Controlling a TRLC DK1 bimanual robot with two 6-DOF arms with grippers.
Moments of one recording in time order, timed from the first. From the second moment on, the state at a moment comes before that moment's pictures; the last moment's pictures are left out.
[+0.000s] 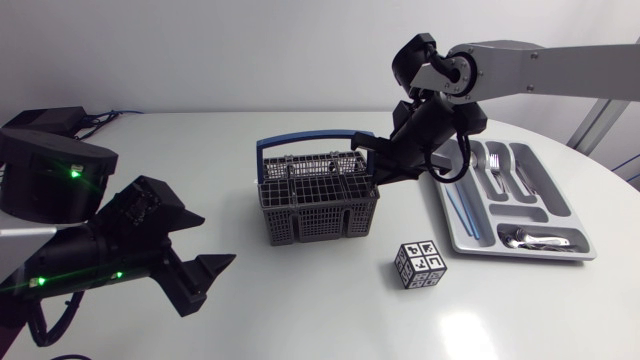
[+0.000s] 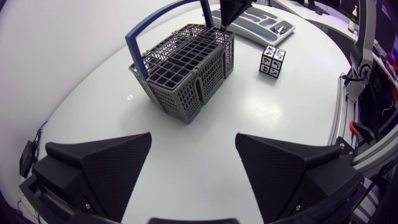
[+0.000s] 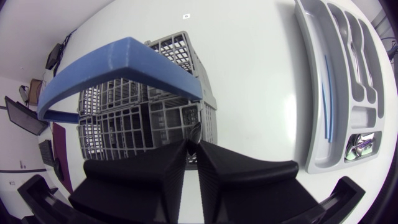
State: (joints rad) left arm -0.55 0.92 0.64 -0.49 0.04 0.29; right arm 0.38 1.83 1.46 -0.79 -0.15 0.49
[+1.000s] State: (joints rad) left arm -0.58 0.92 0.64 -0.49 0.02 0.29; right arm 0.41 1.75 1.46 -0.76 -0.16 0.49
